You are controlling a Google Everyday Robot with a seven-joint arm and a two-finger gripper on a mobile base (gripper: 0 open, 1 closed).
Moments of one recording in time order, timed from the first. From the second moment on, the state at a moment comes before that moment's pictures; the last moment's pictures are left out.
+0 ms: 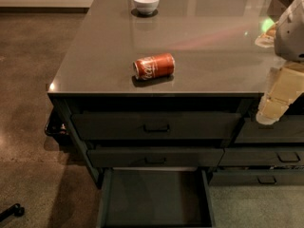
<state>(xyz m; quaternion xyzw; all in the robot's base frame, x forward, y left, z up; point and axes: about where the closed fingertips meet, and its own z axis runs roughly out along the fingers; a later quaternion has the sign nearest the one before) 0.438 -0.217 0.976 -0.60 0.78 -0.03 0.16</state>
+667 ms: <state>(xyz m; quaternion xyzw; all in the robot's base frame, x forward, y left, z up) 0.452 -0.215 0.973 -0.61 0.77 -0.03 0.17</state>
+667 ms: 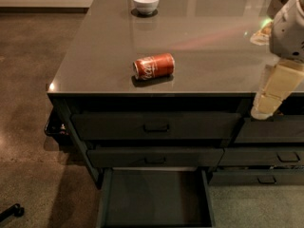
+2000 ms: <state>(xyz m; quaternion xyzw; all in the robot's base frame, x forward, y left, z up) 0.591 -0.185 0.937 -0.66 0.72 0.01 0.22</state>
